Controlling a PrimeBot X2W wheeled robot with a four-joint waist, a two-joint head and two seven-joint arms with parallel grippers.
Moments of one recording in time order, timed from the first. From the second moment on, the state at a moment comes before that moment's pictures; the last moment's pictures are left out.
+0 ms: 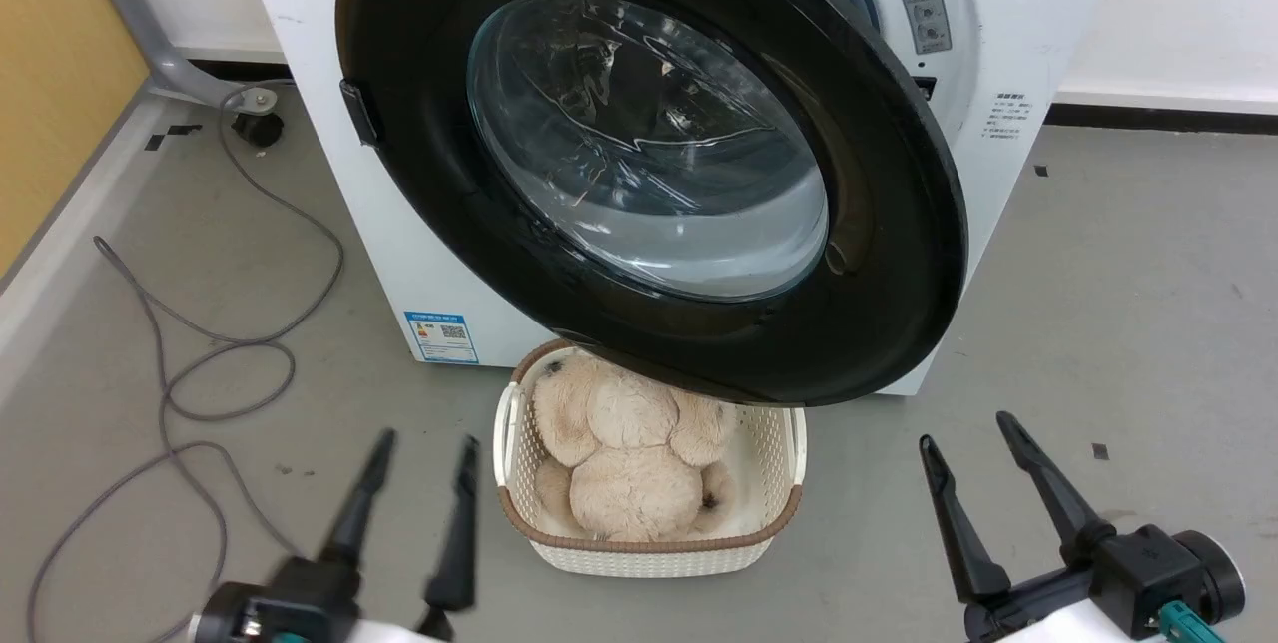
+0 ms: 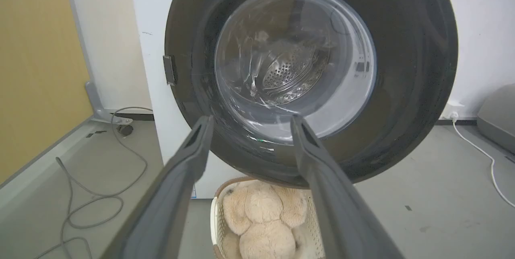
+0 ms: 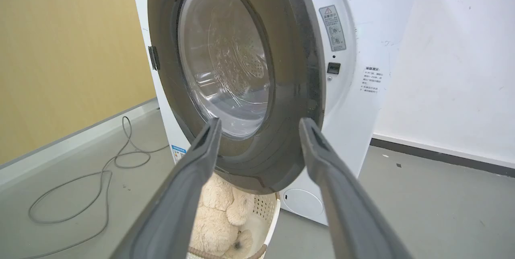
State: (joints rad) left arm 0.06 0.24 -0.25 -0.07 -0.31 0.10 -0.26; right arm 0.04 -0.09 0.08 0.03 0.06 0.13 -0.26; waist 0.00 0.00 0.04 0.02
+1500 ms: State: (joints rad) left arm -0.10 0.07 -0.21 -0.07 -0.13 -0.03 -0.26; right arm -0.73 -0.39 0.11 0.45 0.33 0.13 -0.14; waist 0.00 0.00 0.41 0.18
